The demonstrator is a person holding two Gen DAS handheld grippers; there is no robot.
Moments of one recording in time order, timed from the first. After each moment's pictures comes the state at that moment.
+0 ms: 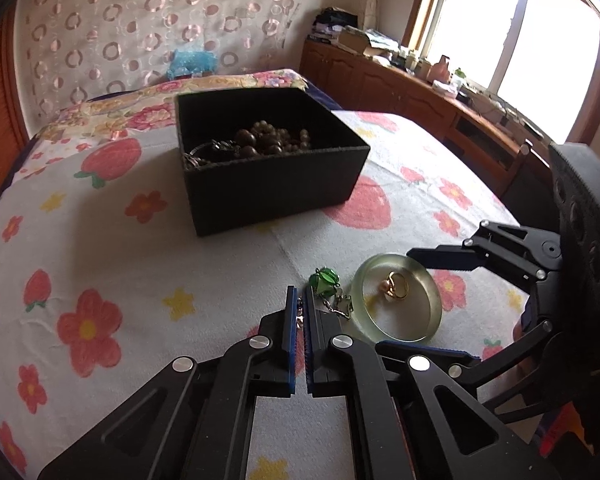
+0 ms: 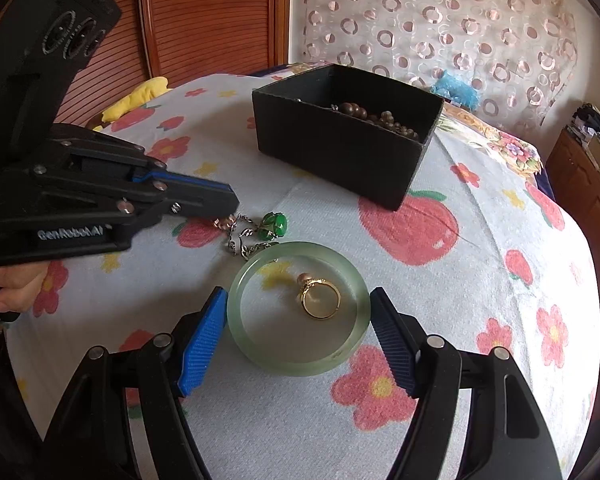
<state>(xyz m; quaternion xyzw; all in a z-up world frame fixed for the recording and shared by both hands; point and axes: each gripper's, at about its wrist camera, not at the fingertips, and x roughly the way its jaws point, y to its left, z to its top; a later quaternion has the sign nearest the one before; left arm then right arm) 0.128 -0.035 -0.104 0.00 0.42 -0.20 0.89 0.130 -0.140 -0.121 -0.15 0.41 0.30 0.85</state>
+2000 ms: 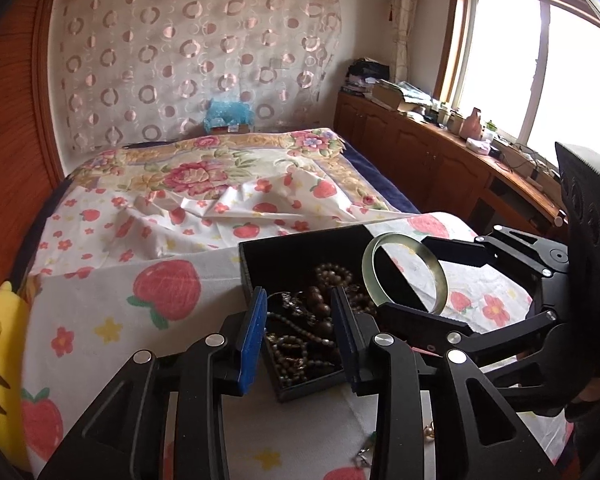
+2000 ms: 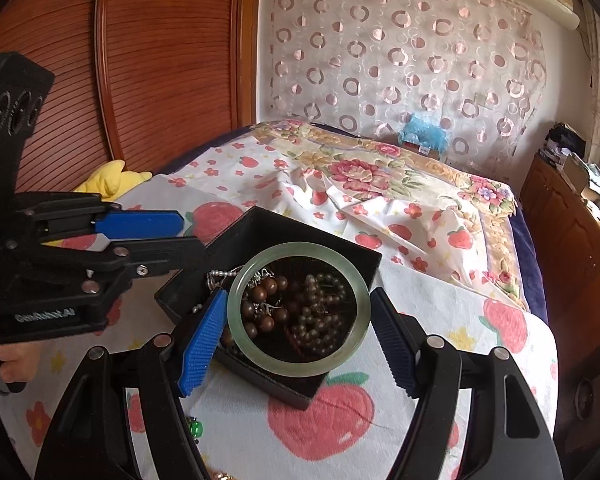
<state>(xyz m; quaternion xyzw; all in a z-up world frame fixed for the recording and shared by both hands) 0.208 -0.011 -0.038 -0.01 0.34 -0.14 0.93 0.242 -0.139 -0.046 -0.11 0.33 0.27 0.90</state>
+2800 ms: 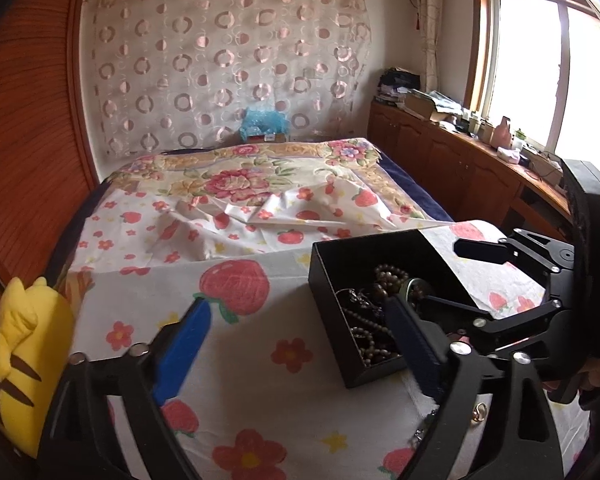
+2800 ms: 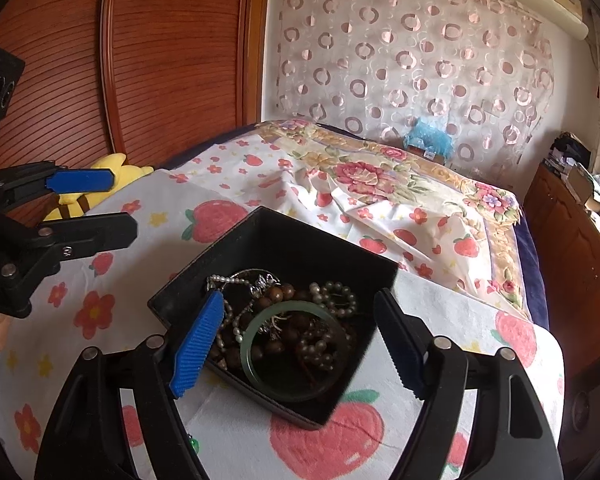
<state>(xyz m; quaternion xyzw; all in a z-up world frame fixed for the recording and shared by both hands) 0.189 0.032 -0.033 0.00 0.32 -0.08 0.94 0.244 -0.128 -0.056 -0.12 0.32 0.27 0.90</state>
